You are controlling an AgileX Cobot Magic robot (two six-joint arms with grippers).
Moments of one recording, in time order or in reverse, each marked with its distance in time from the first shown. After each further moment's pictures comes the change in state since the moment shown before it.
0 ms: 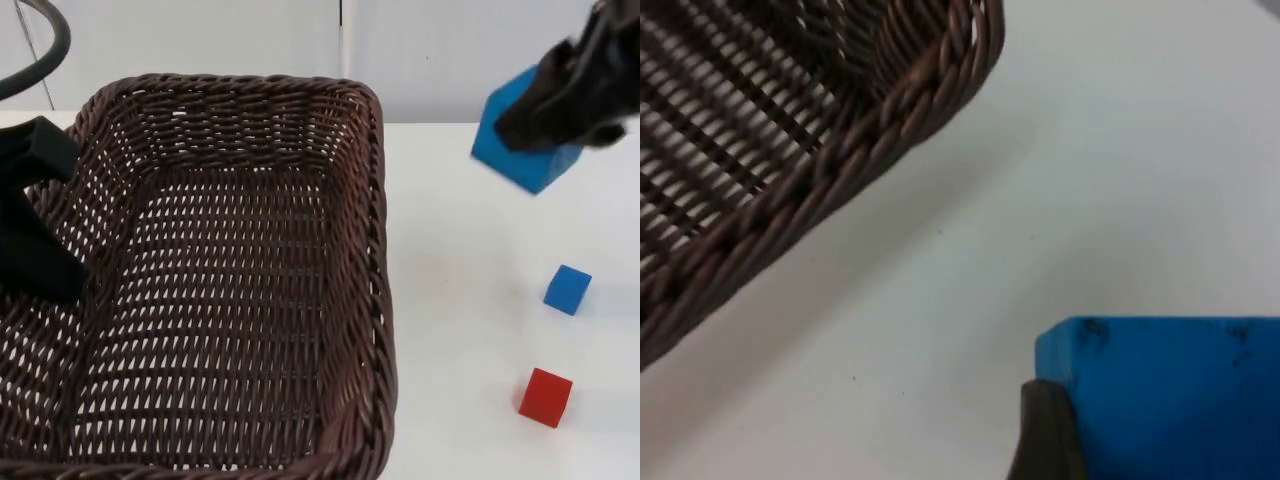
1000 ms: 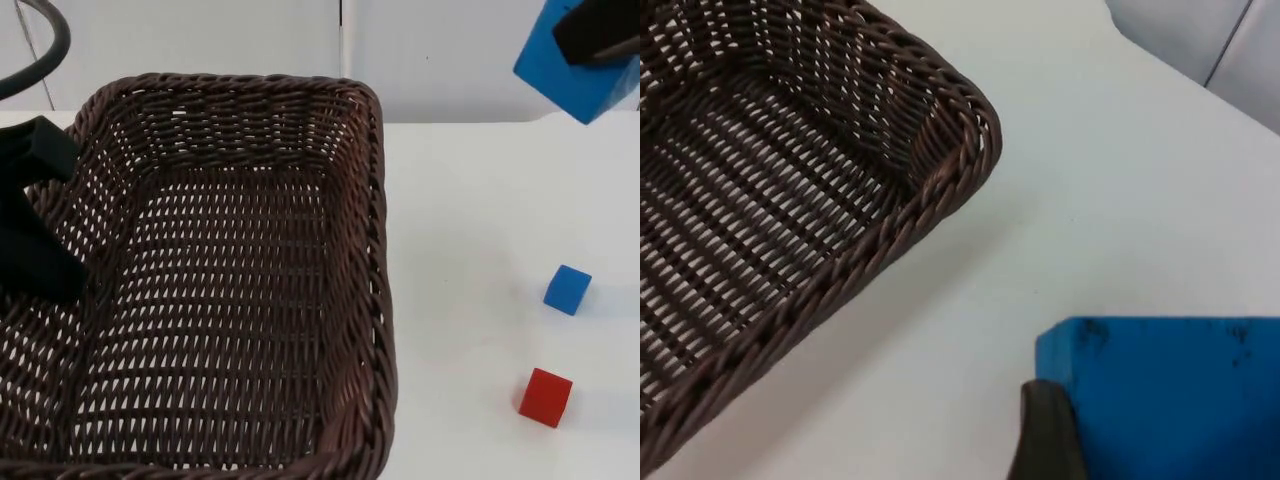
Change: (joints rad) right arm 0.000 -0.171 0.000 0.062 0.069 0.000; left arm 0.000 0.000 0.000 0.000 0.000 0.000
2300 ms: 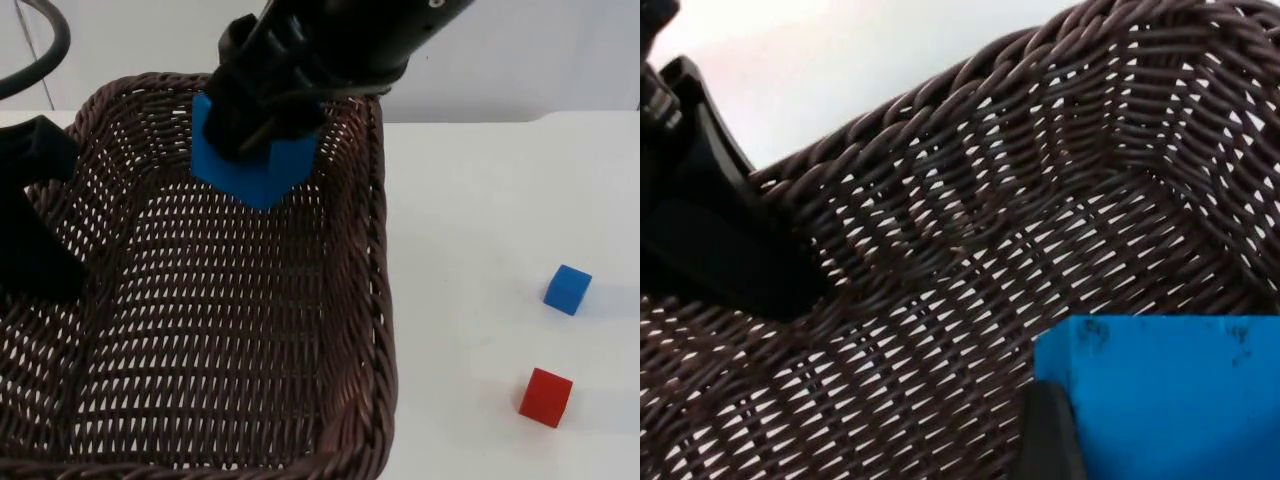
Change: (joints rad) right arm 0.281 0.524 -0.430 0.117 0.062 -0.044; left arm 0.000 0.000 0.000 0.000 -0.004 0.000
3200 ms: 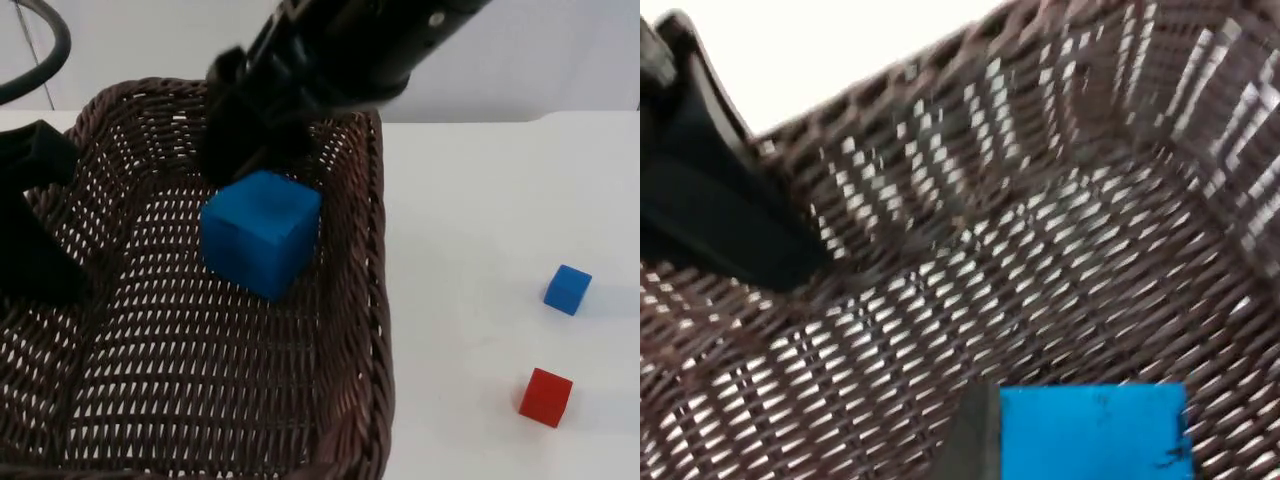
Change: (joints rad) right arm 0.000 -0.004 0.000 -0.004 0.022 -0.019; left arm 0.000 0.000 0.002 0.008 0.000 0.000
